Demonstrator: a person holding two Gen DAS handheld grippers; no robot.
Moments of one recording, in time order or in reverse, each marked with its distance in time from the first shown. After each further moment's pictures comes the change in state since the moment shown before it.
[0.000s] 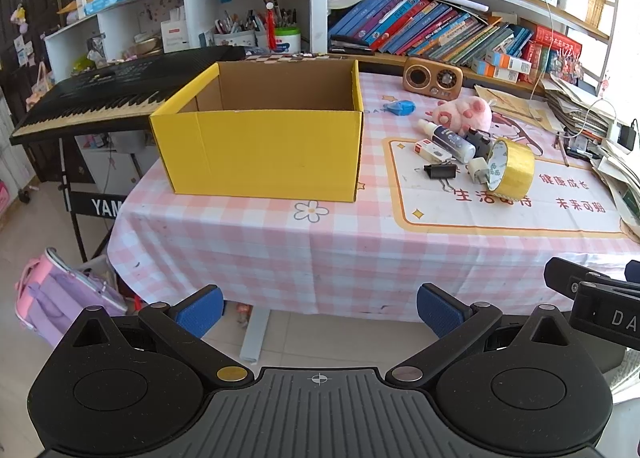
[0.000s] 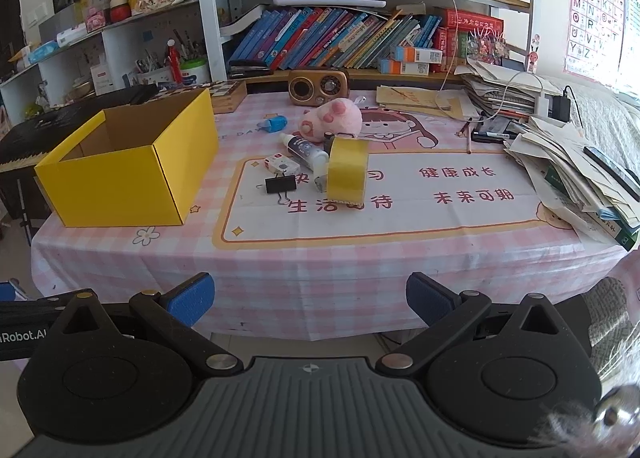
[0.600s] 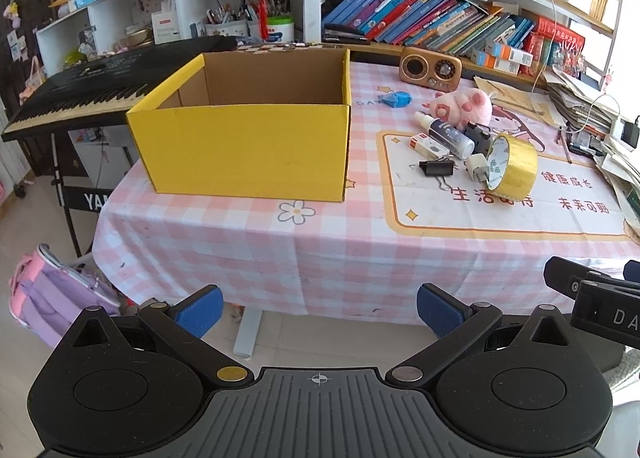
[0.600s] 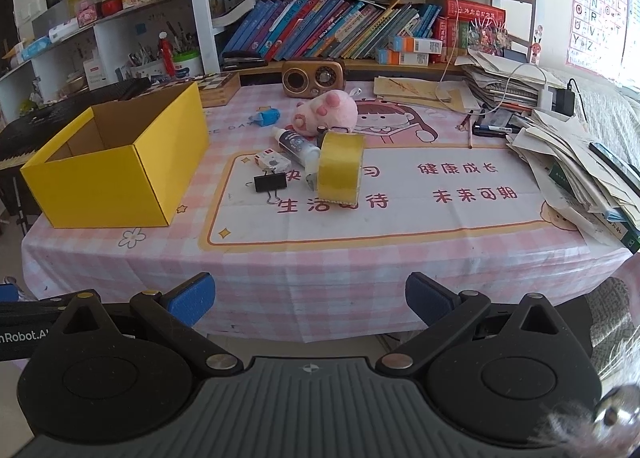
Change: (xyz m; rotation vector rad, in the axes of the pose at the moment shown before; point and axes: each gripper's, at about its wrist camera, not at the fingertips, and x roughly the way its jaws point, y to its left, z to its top) left arm 0.023 -0.015 0.012 0.000 0.038 -0.004; right arm 0.028 -0.014 0.014 0.003 0.039 0.005
